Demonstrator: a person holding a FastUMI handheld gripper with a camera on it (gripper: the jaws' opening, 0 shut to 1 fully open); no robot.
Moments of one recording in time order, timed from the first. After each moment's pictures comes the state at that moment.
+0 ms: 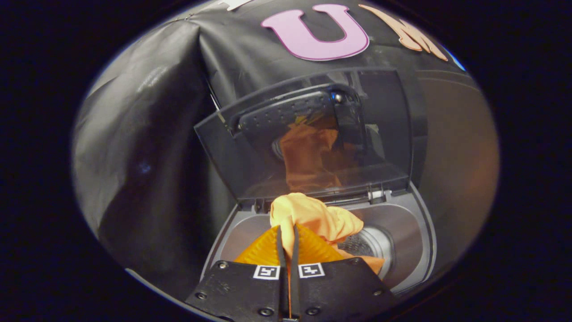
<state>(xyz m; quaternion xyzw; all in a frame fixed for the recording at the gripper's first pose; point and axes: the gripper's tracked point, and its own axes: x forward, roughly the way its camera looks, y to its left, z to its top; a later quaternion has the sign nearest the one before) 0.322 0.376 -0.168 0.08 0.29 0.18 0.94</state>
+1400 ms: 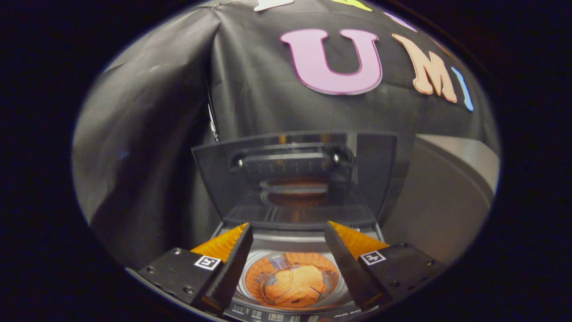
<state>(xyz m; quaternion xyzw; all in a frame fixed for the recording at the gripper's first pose) 0.357 0.372 -0.053 0.00 0.22 0.13 0.97</state>
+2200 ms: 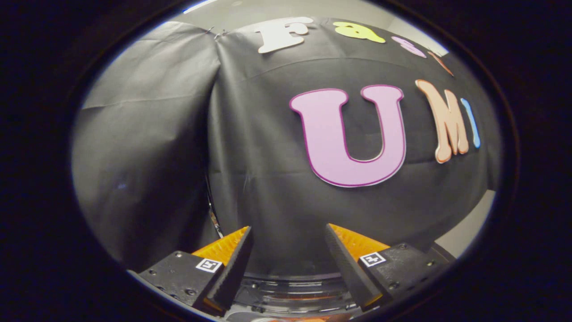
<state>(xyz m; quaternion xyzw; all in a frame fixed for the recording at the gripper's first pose) 0.488 0.414 0.083 -0.01 0.02 0.11 0.99</state>
